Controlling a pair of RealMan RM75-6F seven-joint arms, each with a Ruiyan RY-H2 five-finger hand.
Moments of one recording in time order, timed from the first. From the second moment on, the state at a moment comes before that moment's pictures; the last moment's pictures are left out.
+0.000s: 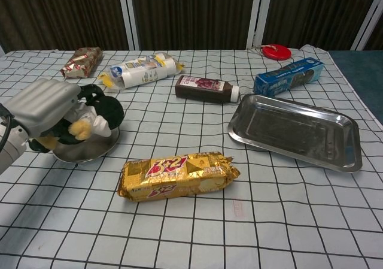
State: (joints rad) left arm -0.56 -1.79 -0.08 -1.17 1.30 1.35 0.47; right arm 0.05 -1.09 0.05 -1.65 -1.56 1.52 -0.04
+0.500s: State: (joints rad) left arm -0.53 -1.68 -0.12 -1.38 1.23 1.27 0.55; right arm 0.05 -1.10 0.04 -1.65 -1.56 1.52 -0.05
